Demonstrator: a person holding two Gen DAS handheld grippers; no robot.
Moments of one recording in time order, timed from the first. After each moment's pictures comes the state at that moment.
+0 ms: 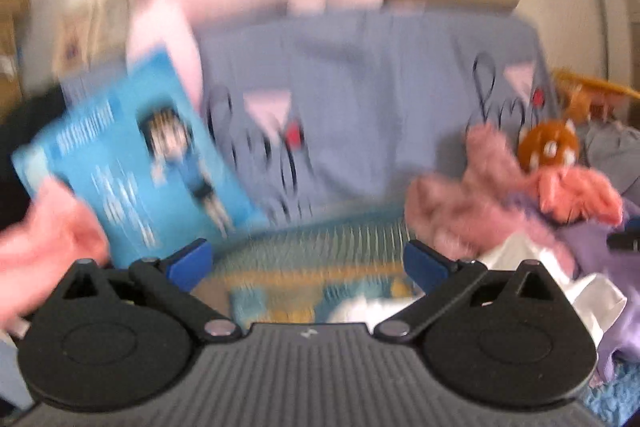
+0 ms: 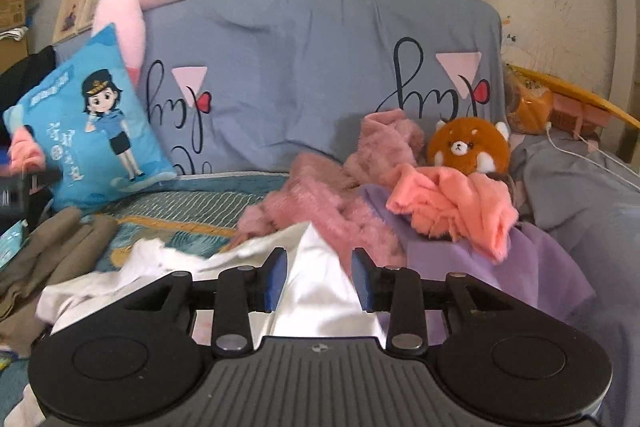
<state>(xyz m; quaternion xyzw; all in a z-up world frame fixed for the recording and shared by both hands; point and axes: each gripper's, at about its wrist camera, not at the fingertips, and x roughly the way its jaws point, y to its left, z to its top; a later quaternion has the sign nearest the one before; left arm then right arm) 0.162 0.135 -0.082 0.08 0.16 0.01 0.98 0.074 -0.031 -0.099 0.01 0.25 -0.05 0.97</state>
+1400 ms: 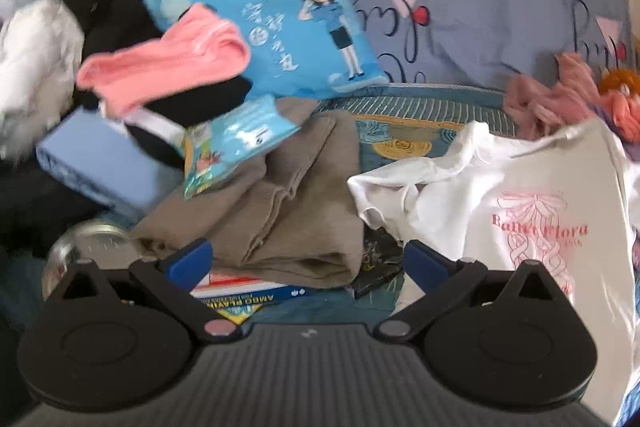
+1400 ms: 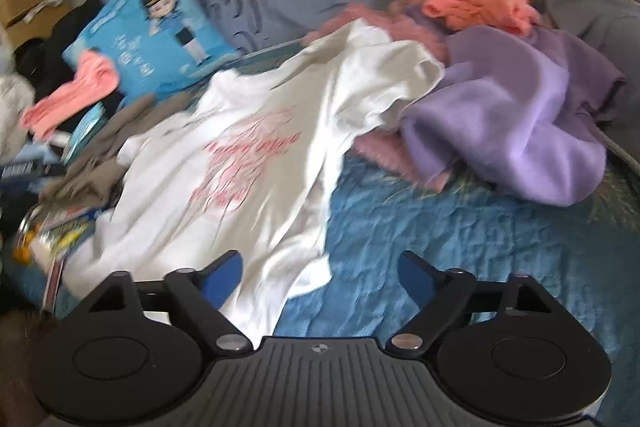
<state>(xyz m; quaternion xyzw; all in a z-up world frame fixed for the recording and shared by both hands) 0.025 0.247 -0.177 -0.03 0.32 0.14 0.94 -0.051 -0.014 -0.209 0.10 0.37 0.05 0.92</state>
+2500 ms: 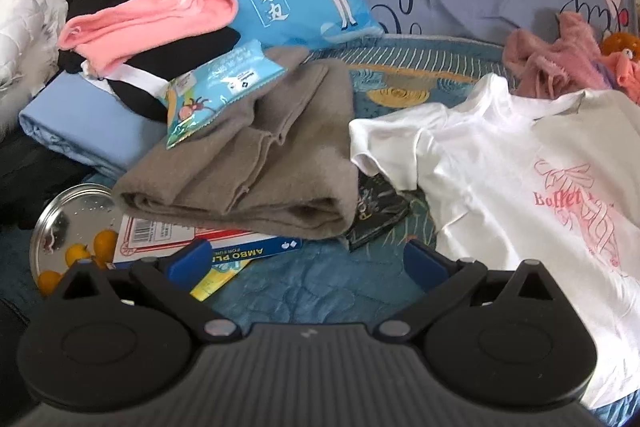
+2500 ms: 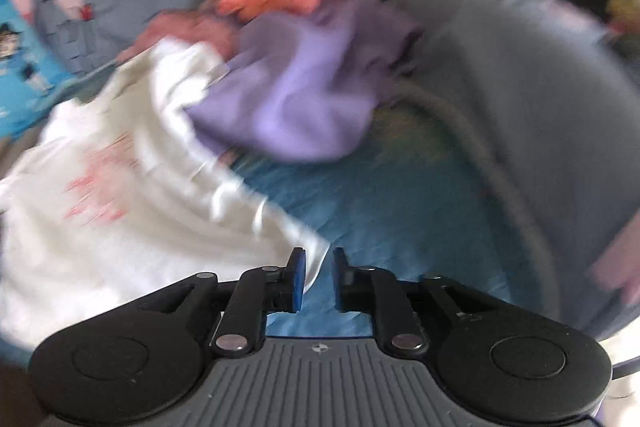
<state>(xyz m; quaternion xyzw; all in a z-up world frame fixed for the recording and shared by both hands) 0.036 0.240 -0.198 -0.01 0.38 0.13 0.92 -0.090 -0.082 -0.179 0.08 0.37 -0.22 0.90</state>
